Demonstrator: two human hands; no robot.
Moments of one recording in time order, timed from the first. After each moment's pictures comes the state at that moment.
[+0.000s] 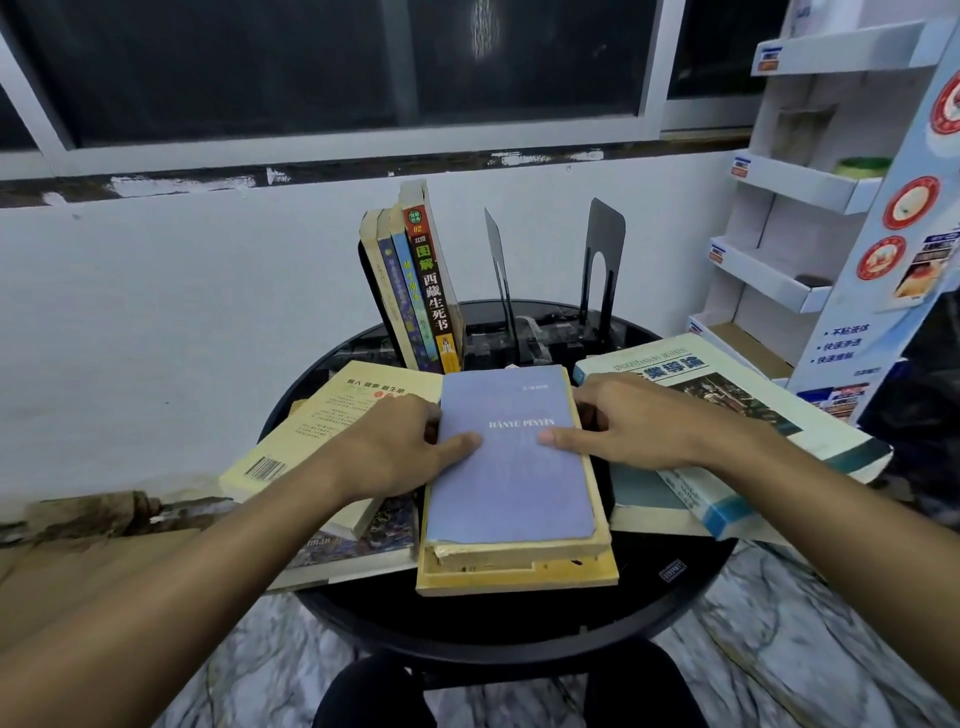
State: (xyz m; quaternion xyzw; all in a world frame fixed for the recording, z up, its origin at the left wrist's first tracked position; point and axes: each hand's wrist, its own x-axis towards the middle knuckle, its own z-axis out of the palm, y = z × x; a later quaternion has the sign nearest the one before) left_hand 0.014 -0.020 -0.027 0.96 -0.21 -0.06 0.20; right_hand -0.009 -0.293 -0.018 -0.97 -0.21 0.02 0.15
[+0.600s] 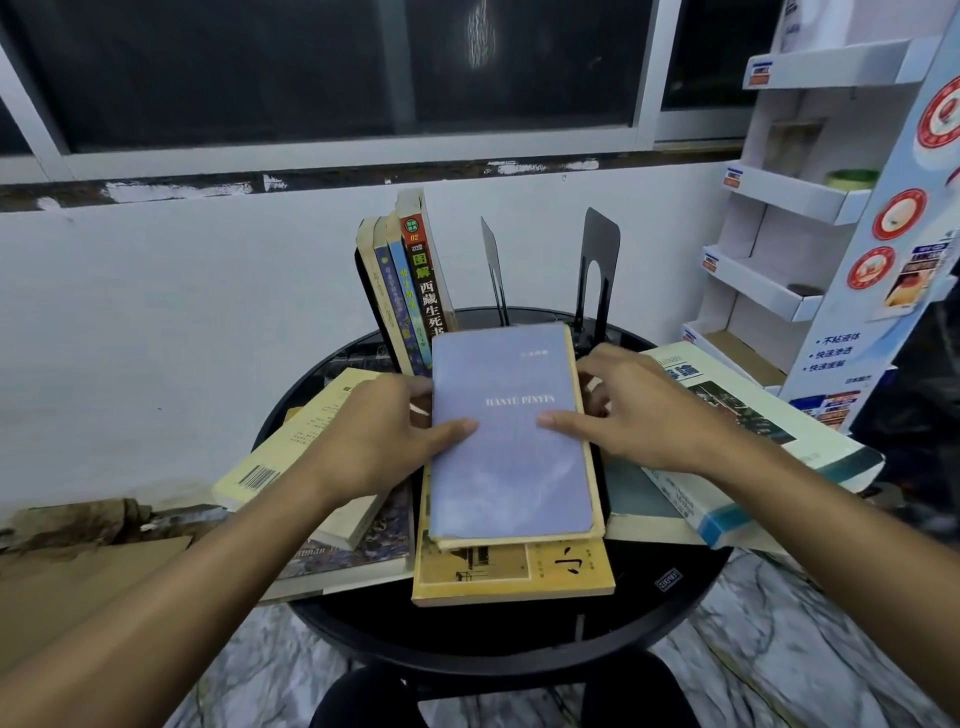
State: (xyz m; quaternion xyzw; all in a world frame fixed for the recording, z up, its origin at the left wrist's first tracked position) left_hand 0.006 -0.017 -0.013 0.92 -0.21 0.03 0.34; right_hand -0.013 -0.291 -0.013 -0.95 -0.18 -0.12 0.24
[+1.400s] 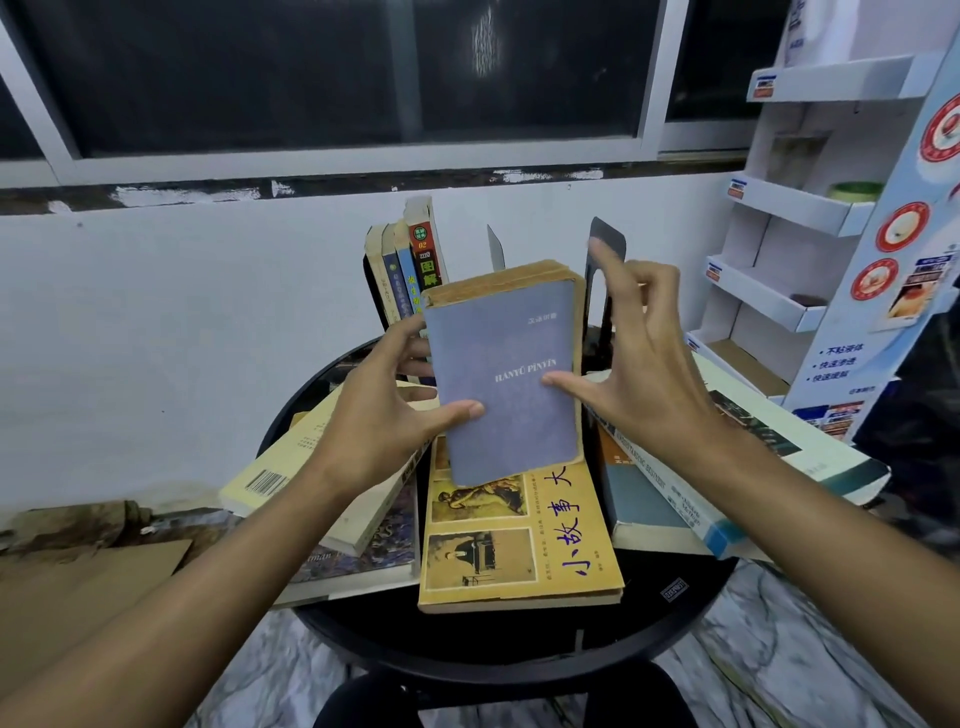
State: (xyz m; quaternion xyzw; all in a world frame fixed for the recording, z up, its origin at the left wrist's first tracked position) left_hand 0.016 -0.018 -0.016 0.82 -0.24 0.15 0.50; right_hand -0.003 -0.278 -0.001 -0.88 -0.16 -0.40 0.19
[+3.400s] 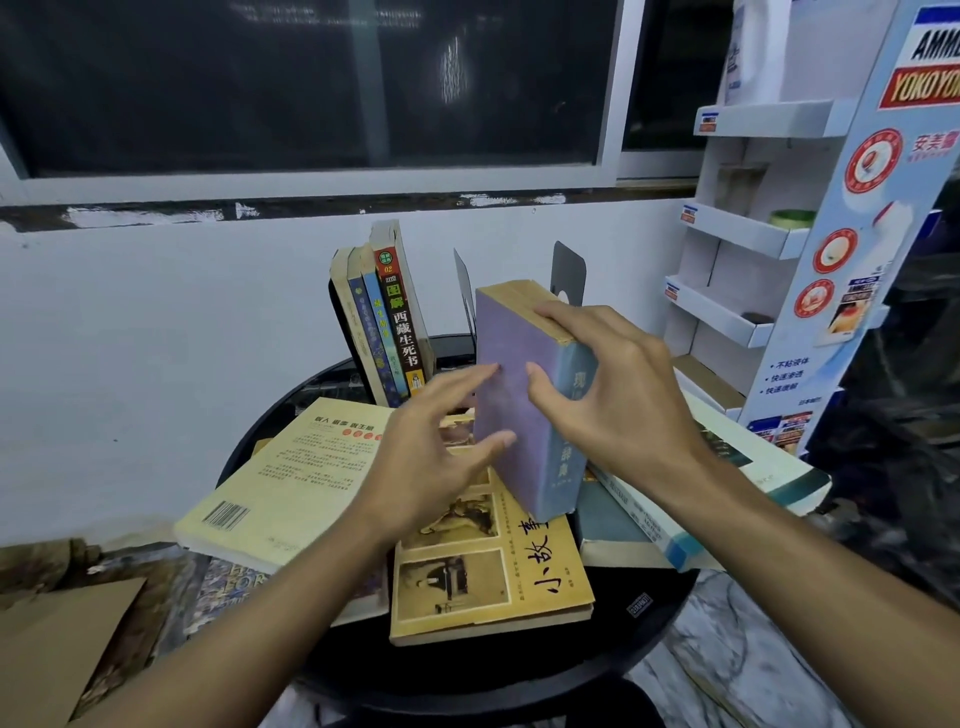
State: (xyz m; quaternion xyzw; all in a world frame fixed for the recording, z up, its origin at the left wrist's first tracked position) left_hand 0.003 -0.072 -0.029 0.80 -0.30 0.14 0.51; right_hand -0.042 -0.262 0.024 -0.87 -0.12 -0.39 0.27
